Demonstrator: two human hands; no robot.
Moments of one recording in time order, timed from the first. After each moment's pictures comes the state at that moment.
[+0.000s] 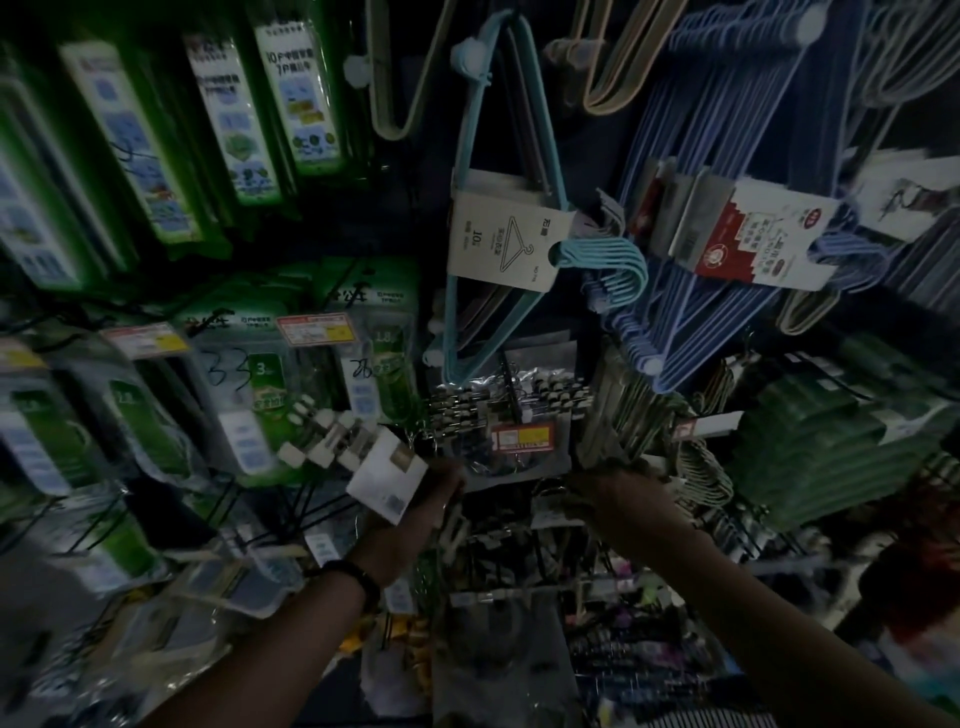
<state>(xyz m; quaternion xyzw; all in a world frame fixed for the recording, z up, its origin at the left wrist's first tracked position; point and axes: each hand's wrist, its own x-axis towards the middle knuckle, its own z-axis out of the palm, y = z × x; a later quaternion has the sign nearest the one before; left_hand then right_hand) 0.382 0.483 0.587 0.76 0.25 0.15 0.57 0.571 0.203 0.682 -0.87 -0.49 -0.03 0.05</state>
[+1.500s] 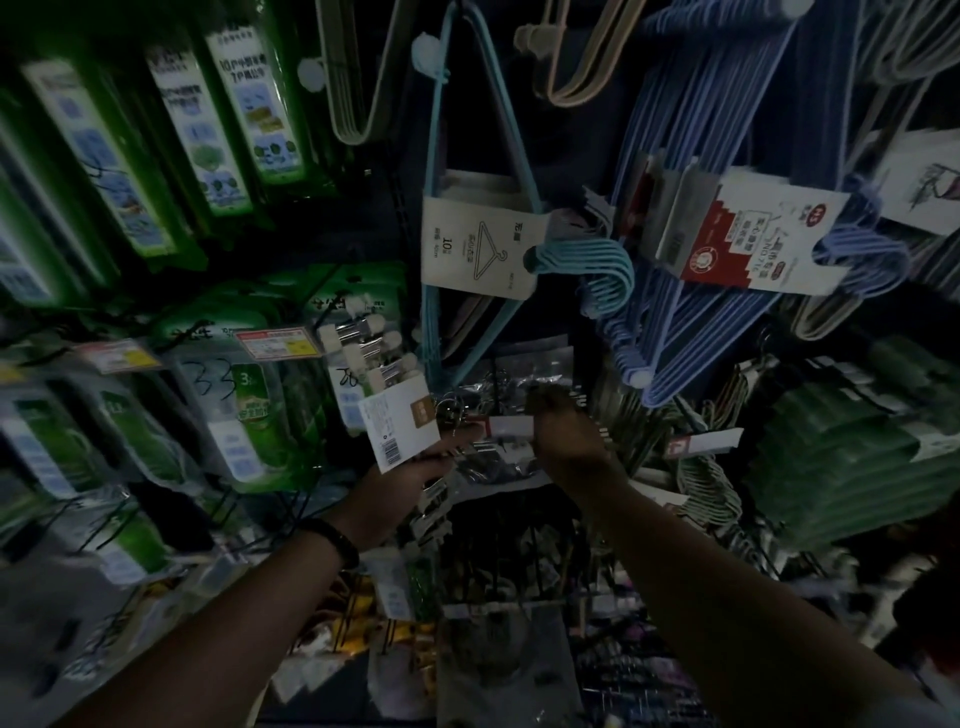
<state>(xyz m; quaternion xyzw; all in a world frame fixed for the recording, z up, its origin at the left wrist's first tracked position) 0.409 0.412 0.744 0.77 0.18 0.13 0.60 0.639 0.302 0.671 -0.84 -0.47 -0.22 0.18</state>
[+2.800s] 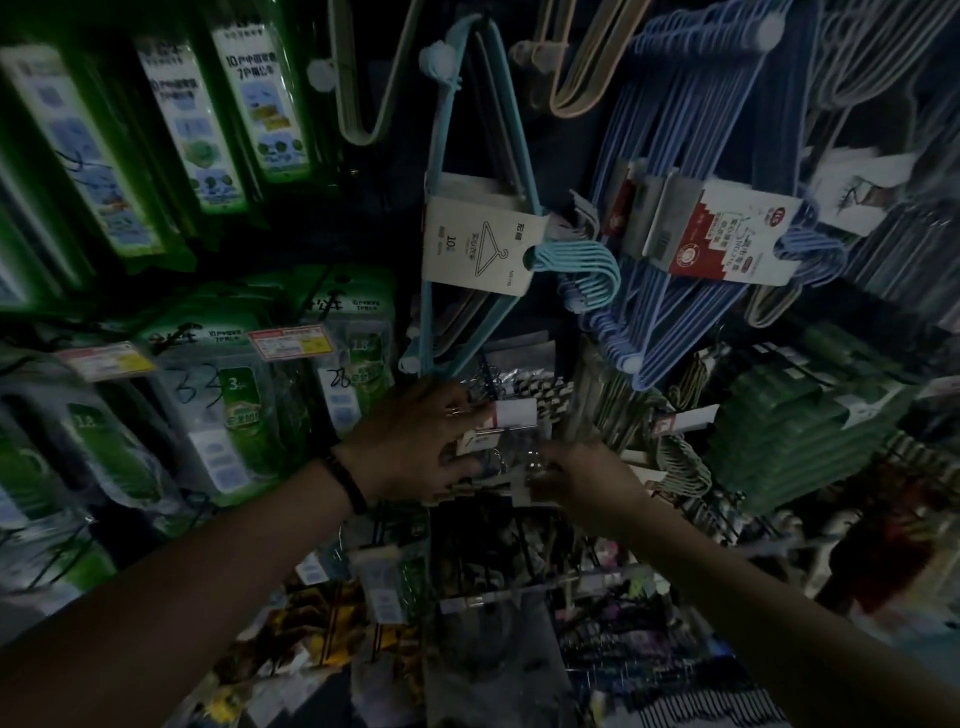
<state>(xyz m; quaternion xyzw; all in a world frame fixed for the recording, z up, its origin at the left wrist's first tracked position) 0.424 0.453 0.785 0.99 -0.03 0.07 -0.11 0.558 0.225 0.720 -0.86 -0.46 0.07 0.21</state>
